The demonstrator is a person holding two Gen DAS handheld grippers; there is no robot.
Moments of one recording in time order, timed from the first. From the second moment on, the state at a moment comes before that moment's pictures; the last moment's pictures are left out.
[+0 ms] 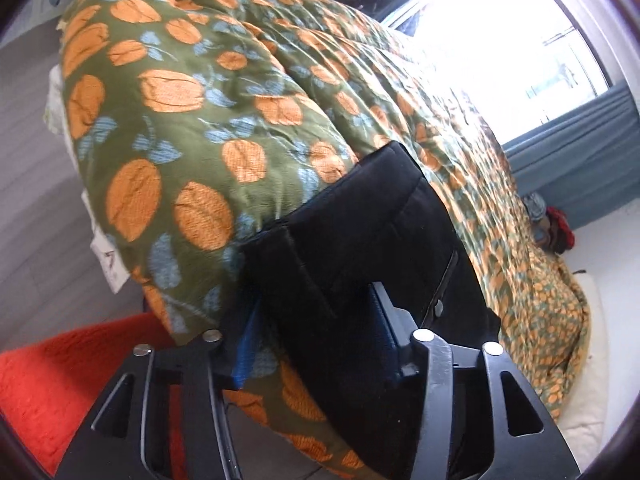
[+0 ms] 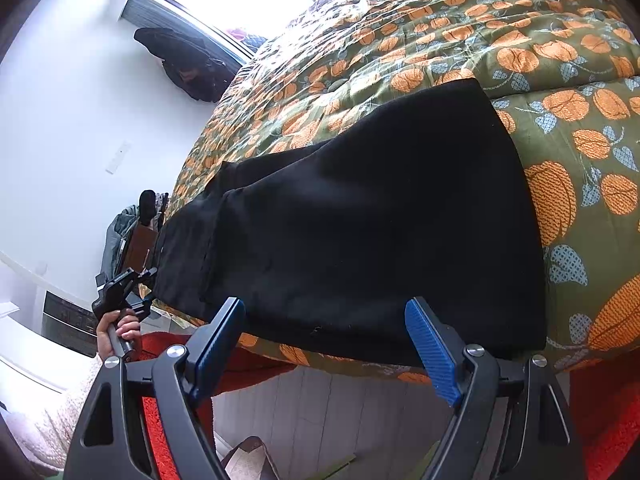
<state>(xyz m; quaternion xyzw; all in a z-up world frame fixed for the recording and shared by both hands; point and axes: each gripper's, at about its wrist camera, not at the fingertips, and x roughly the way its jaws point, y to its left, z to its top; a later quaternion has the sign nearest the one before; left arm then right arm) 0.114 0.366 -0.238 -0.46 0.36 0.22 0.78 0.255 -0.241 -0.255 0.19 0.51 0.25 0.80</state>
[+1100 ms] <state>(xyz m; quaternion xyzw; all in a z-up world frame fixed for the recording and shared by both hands) 0.223 -0.039 -0.143 -0.08 0.48 -0.12 0.86 0.246 -0.277 -0.228 0.22 0.45 0.23 0.83</state>
